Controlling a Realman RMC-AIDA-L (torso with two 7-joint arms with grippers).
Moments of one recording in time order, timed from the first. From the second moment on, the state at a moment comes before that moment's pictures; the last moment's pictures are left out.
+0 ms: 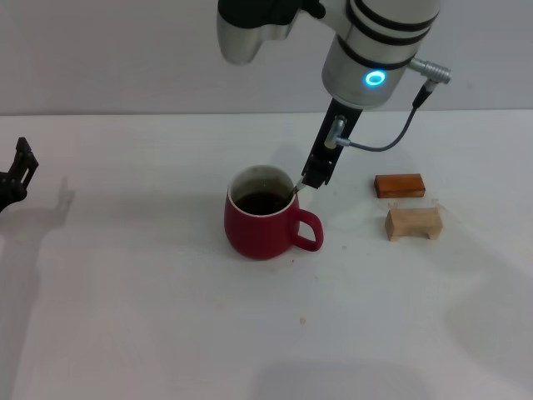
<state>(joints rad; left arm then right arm) -0.36 -2.07 -1.21 -0.22 2.46 1.06 -0.10 1.36 2.07 1.72 0.77 -2.67 1.54 -0.62</state>
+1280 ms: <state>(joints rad) -0.37 -2.07 -1.20 -0.23 2.46 1.04 -0.10 1.36 2.07 1.70 0.73 -2.64 1.42 -0.62</state>
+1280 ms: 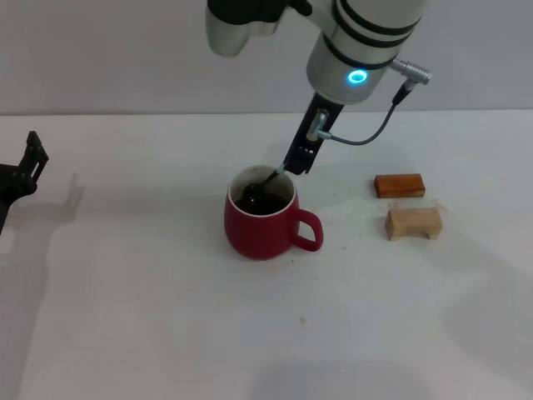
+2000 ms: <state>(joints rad) -0.38 -2.07 -1.19 -0.23 2.46 1.04 -0.10 1.38 2.07 1.69 0.74 -2.61 1.55 -0.65</state>
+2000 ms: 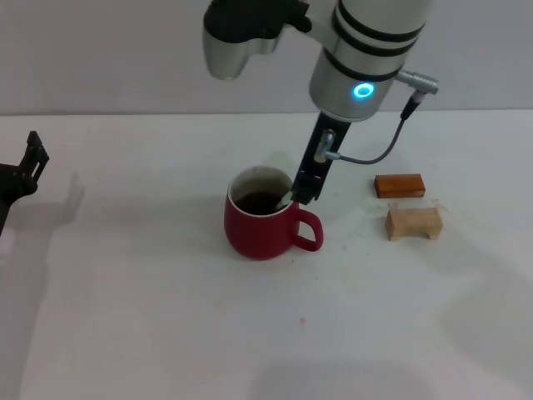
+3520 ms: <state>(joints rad) -0.39 -2.08 -1.19 -0.23 2.46 1.04 -0.10 1.39 2.07 1.70 0.74 -2.61 1.55 -0.64</state>
